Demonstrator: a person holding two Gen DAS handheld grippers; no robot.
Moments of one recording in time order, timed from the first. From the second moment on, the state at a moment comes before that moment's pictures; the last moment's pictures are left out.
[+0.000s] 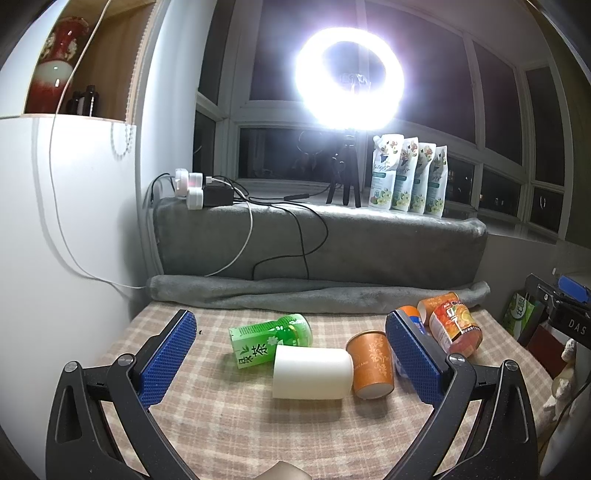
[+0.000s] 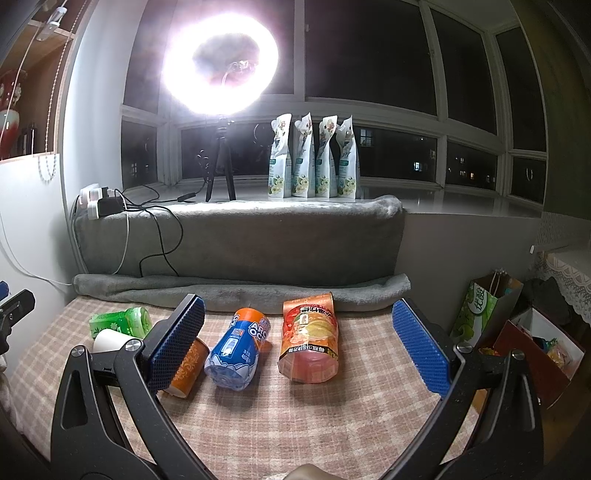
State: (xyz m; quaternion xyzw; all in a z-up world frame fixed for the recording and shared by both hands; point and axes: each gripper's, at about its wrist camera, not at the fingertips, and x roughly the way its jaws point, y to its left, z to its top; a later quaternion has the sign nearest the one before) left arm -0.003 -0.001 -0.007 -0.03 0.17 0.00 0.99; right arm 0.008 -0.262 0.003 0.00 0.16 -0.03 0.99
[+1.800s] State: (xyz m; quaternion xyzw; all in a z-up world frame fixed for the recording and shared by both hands) left arm -0.018 0.088 -0.067 -0.07 0.27 0.07 0.96; right arm 0.190 -0.025 -0.052 -0.31 0.37 0.36 0.80
